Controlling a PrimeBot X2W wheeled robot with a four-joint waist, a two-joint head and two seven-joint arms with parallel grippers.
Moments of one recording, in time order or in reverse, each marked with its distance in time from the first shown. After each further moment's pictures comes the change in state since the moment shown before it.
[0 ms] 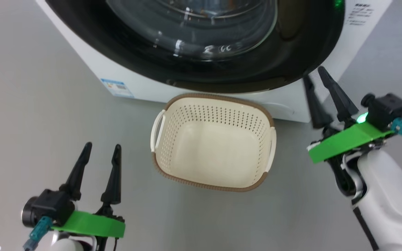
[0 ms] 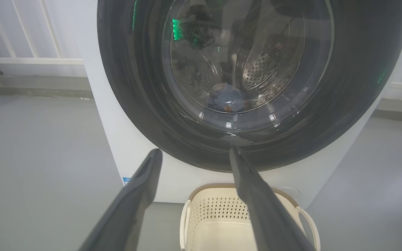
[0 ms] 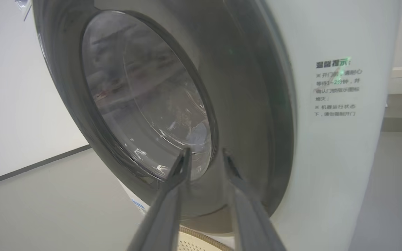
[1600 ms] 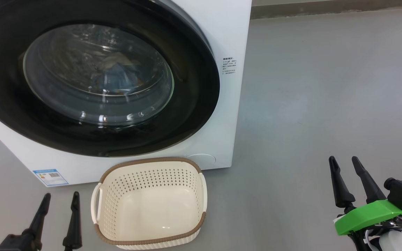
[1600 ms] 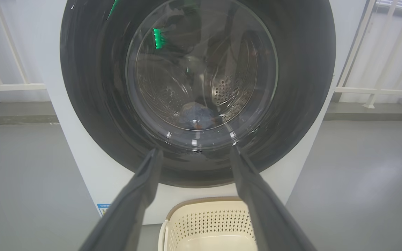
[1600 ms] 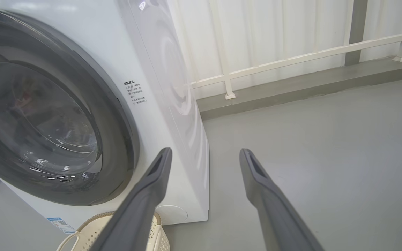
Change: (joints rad) left arm 0.192 0.079 0.149 0.044 0.000 0.000 0.000; right arm 0.427 0.039 -0.199 -0.012 0.006 -0.002 0.000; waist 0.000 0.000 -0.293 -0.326
